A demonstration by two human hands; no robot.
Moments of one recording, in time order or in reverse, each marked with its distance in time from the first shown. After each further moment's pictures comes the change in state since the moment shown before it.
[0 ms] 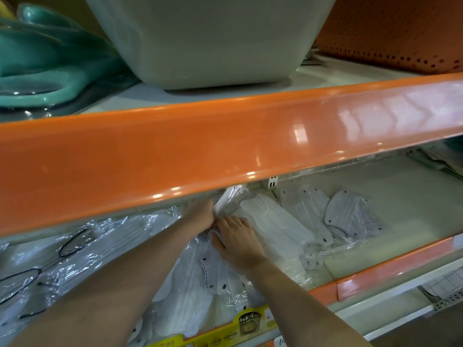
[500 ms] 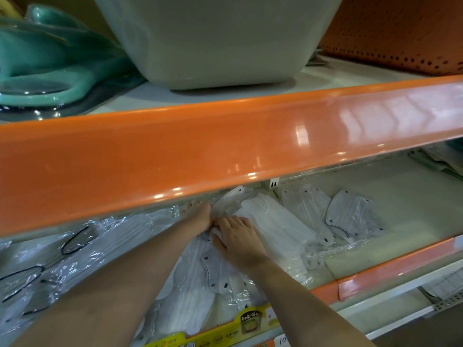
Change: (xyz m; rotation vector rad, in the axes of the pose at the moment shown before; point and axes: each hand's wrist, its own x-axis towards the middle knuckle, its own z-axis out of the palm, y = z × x) left_hand 0.009 -0.014 0.015 -0.029 -0.120 -0.033; right_hand 0.000 -0.001 -0.003 -0.003 -0.093 0.023
